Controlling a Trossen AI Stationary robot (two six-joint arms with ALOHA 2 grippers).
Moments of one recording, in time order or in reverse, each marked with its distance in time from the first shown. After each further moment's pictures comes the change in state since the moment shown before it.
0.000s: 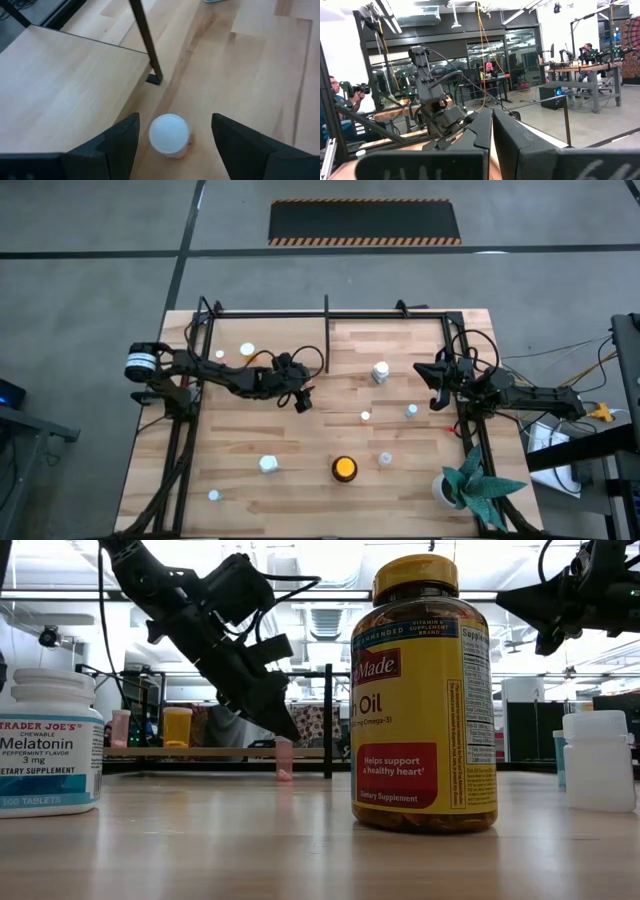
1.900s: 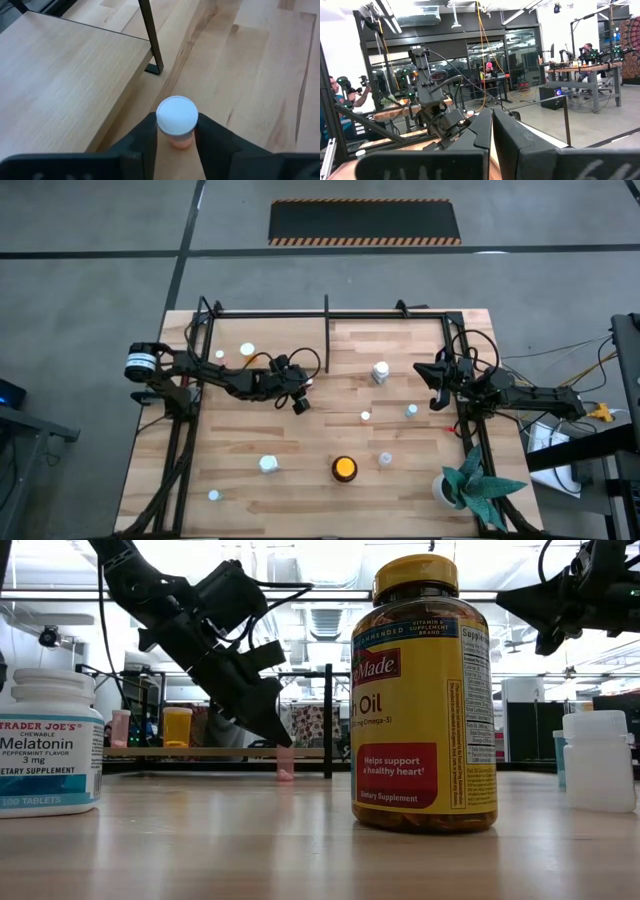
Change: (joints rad) left arm -0.001 0.000 -0.054 0.057 0.002 -0.031; right arm 0.000 0.000 0.000 0.000 0.000 -0.002
